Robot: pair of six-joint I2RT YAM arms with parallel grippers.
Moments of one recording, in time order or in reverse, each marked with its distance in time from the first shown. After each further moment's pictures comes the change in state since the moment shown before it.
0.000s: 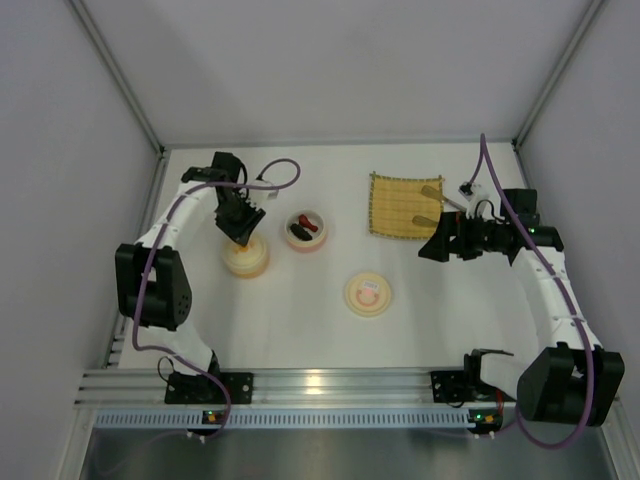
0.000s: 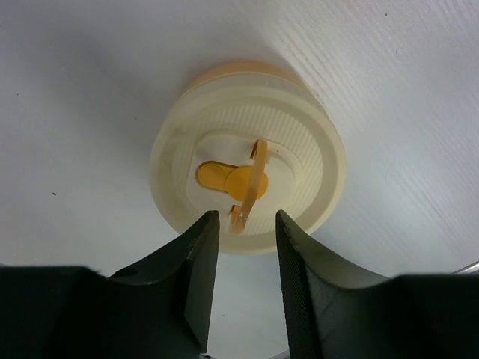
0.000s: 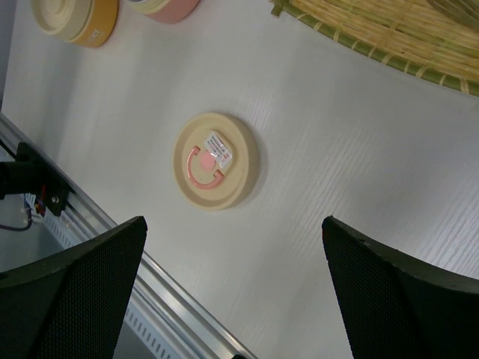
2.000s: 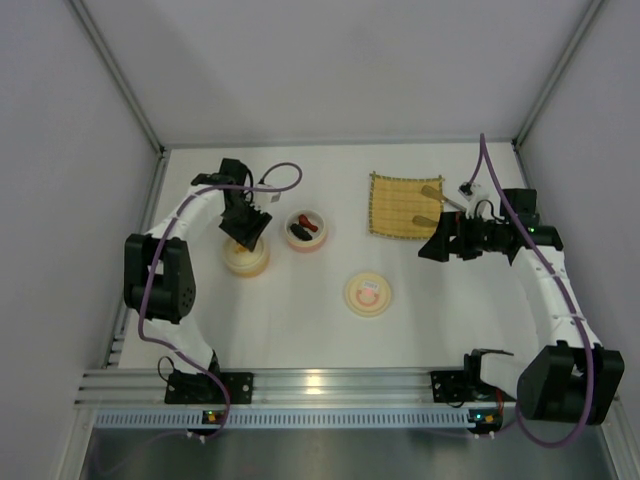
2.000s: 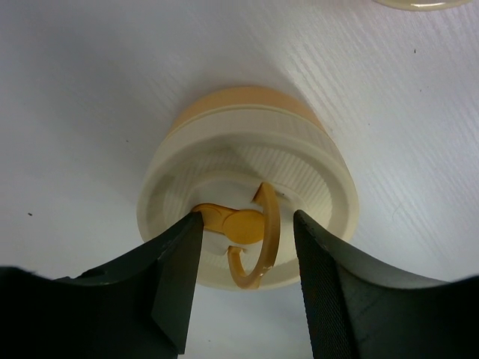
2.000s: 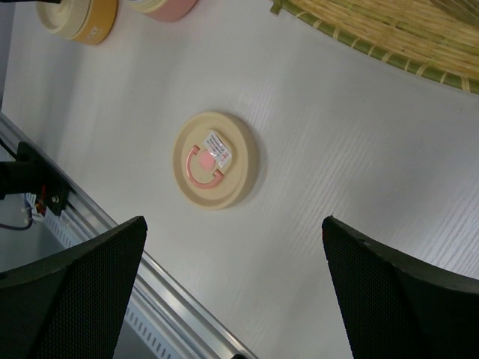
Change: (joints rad) left arm -0.012 0.062 -0.066 0.121 -0.023 -0.088; right arm 0.000 0.004 0.000 0.000 0.000 0.000
